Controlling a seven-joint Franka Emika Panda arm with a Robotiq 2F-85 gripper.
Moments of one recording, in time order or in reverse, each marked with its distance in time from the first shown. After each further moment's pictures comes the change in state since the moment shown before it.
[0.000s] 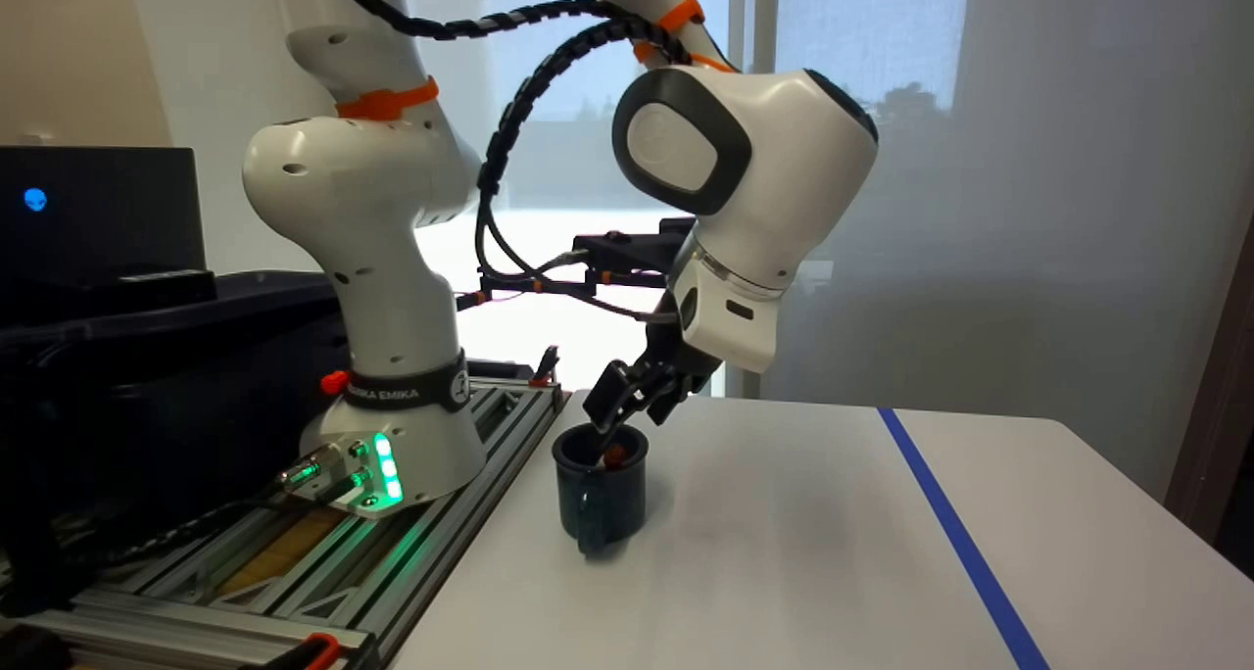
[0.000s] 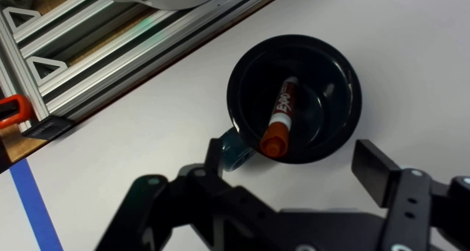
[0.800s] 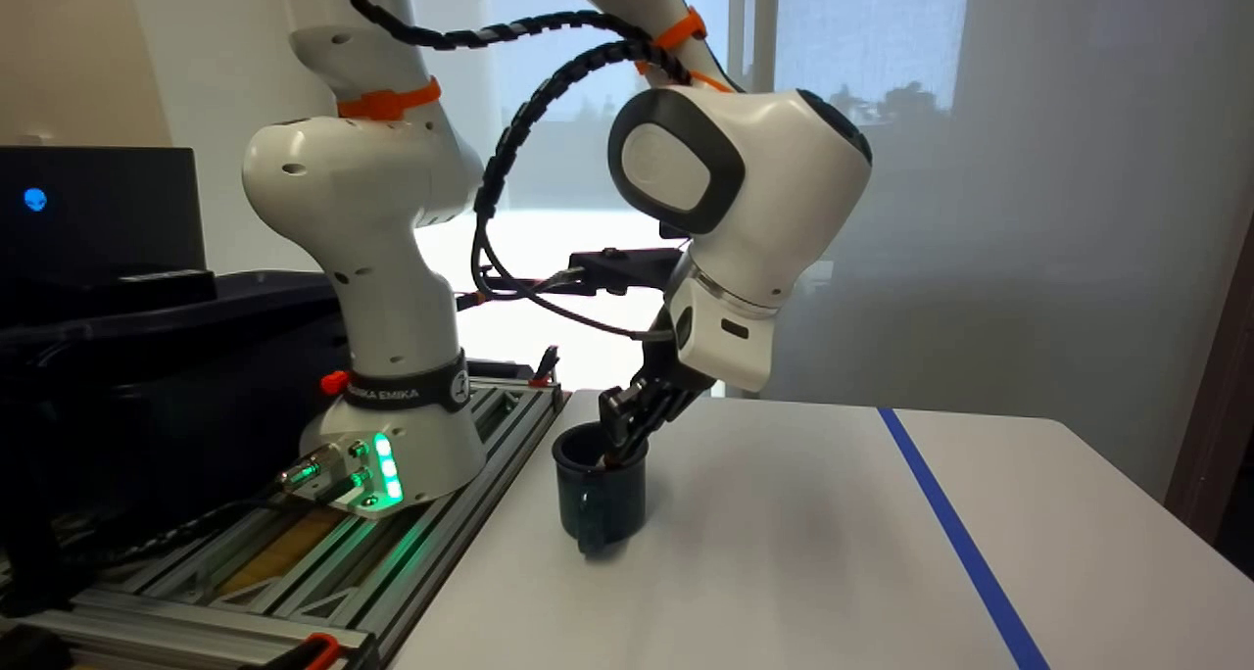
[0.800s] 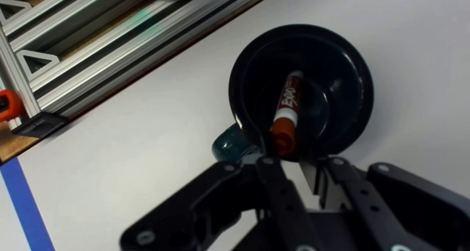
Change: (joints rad) arm -0.004 0.032 -0.005 -0.011 0.002 0.049 -0.015
